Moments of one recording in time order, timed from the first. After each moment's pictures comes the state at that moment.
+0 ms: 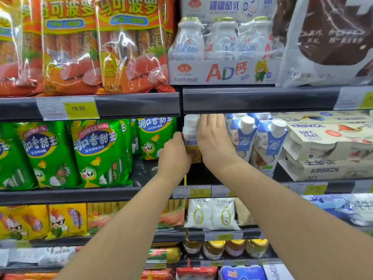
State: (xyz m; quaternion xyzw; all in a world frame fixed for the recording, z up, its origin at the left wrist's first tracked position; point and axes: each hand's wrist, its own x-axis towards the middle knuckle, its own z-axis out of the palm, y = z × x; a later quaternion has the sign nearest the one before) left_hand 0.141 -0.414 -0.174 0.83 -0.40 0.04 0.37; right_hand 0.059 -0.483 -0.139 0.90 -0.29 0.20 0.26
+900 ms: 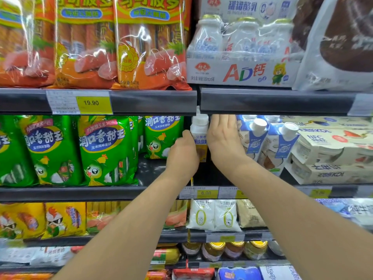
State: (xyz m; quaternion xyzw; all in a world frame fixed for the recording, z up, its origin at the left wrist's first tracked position) left_hand 0.148 -0.420 -0.180 0.85 -0.42 0.09 0.31; right_hand 0.070 -0.489 -0.142 0.89 -0.35 0.16 0.26
